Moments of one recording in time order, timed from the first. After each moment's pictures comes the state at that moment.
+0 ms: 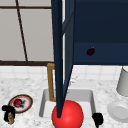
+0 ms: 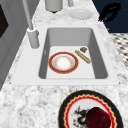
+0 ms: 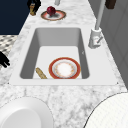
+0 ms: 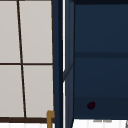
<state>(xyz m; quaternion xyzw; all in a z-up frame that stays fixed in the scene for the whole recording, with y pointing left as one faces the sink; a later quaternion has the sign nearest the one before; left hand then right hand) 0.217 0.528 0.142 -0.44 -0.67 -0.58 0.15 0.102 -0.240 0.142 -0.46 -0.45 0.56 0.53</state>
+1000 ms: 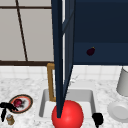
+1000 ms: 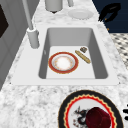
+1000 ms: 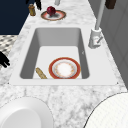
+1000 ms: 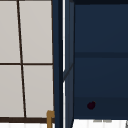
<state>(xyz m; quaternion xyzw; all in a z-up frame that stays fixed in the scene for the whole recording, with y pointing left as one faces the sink) 0.220 0.537 0.177 -0.46 -0.67 -0.57 0.14 0.102 -0.240 0.142 -0.46 -0.45 0.56 0.53</state>
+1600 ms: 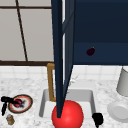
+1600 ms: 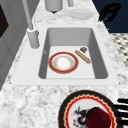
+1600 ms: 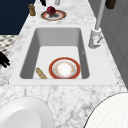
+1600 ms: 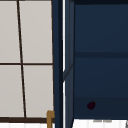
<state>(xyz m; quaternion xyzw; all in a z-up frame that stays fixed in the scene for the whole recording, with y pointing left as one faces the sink) 0.257 0.536 0.208 -0.46 -0.67 -0.57 0.14 0.102 -0.240 0.142 -0.46 -0.45 0.56 0.53</state>
